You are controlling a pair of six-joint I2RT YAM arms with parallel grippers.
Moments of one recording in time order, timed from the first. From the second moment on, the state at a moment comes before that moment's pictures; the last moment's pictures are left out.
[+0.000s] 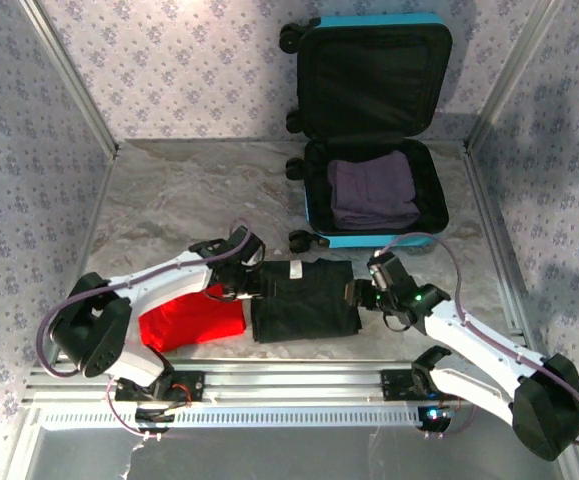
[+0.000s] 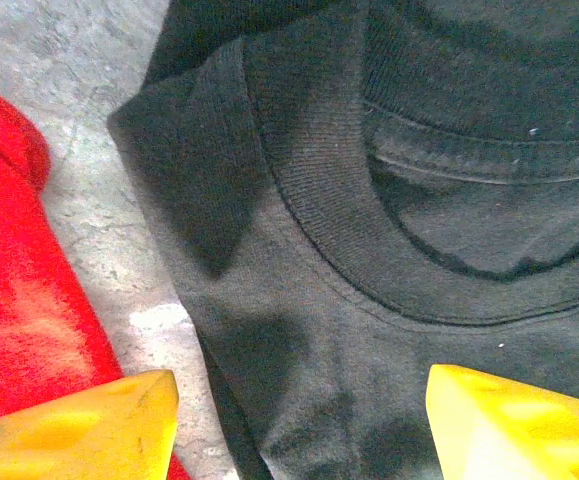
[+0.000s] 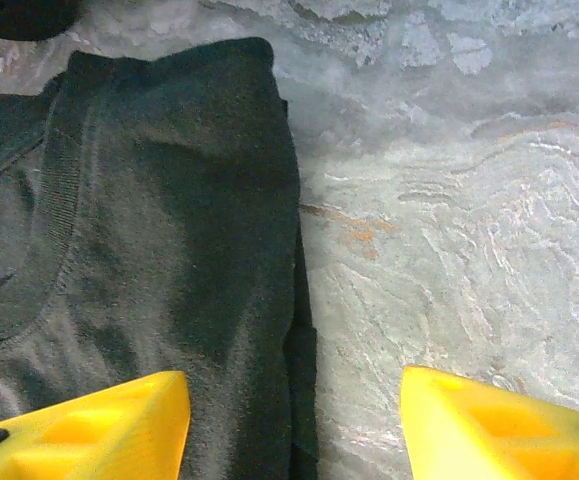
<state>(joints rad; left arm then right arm) -0.74 1.47 0.86 -0.63 0.16 -0.71 0.59 0.94 0.47 -0.48 0.02 0.65</state>
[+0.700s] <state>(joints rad) -0.75 1.56 0.83 -0.56 0.16 -0.71 0.59 1.06 0.49 -0.45 0.04 0.65</state>
